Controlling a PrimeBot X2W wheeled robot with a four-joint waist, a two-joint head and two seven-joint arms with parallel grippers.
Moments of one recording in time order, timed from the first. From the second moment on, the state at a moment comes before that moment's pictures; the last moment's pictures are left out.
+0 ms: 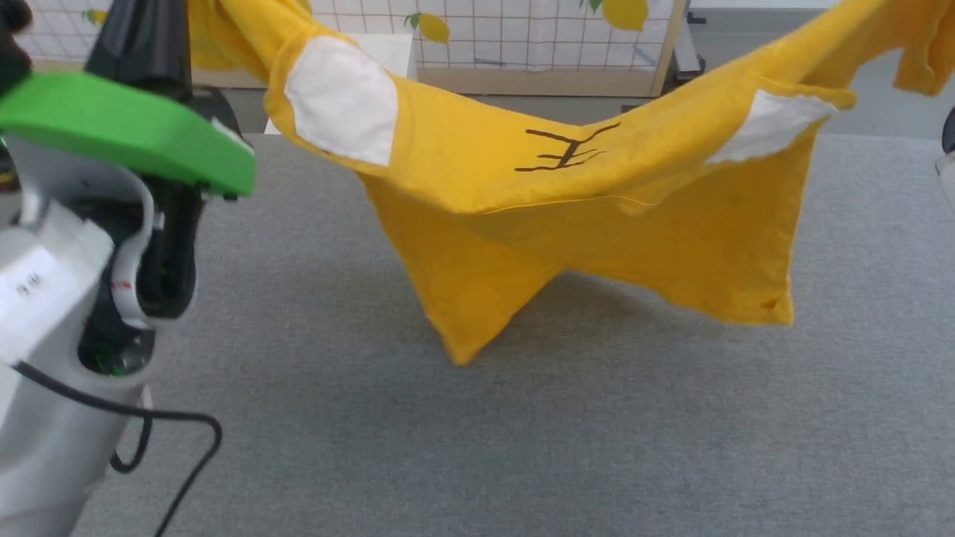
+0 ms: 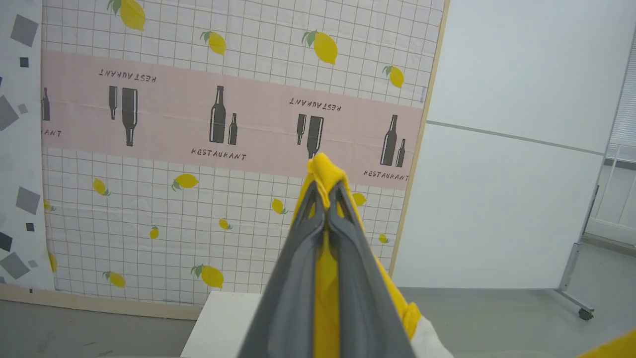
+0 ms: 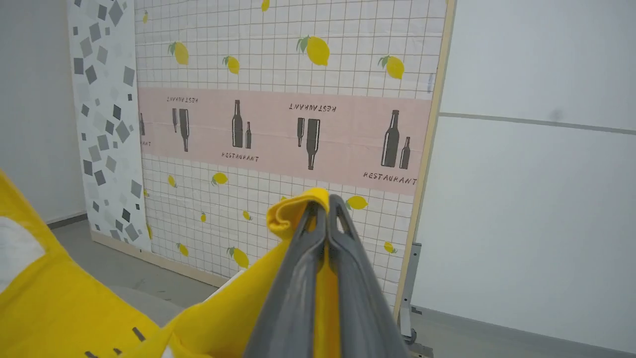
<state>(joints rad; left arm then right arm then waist) -0.71 0.58 -0.41 -0.31 -0.77 0.46 0.13 -0.62 -0.27 -0.10 -0.35 0.40 0.13 0.53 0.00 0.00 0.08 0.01</state>
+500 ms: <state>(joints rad) -1.02 0.54 -0.43 -0.09 -0.79 0.51 0.34 -0.92 -0.29 -0.04 -0.07 0.38 0.13 0.65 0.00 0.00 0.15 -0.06</state>
